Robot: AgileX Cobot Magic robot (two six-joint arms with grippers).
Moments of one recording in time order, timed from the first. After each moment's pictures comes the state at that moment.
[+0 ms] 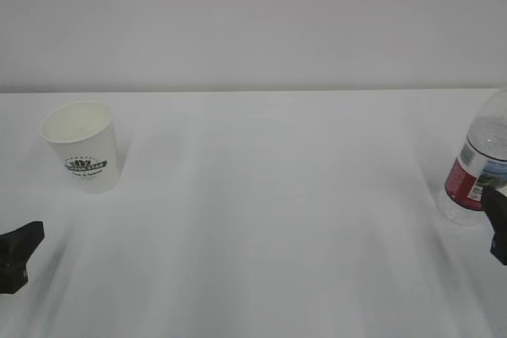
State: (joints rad) left arm -0.25 1.65 -0.01 -0.07 -1.15 -0.10; right arm 0.12 1.40 -0.03 0.11 -0.94 -0.08
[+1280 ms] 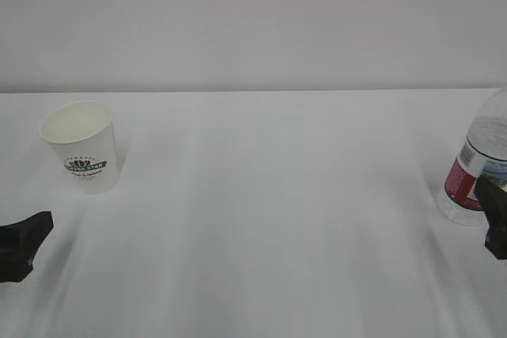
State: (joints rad) left arm -0.25 1.66 -0.03 -0.06 -1.15 -0.13; right arm 0.12 1.48 -0.03 0.08 -1.09 -0.09
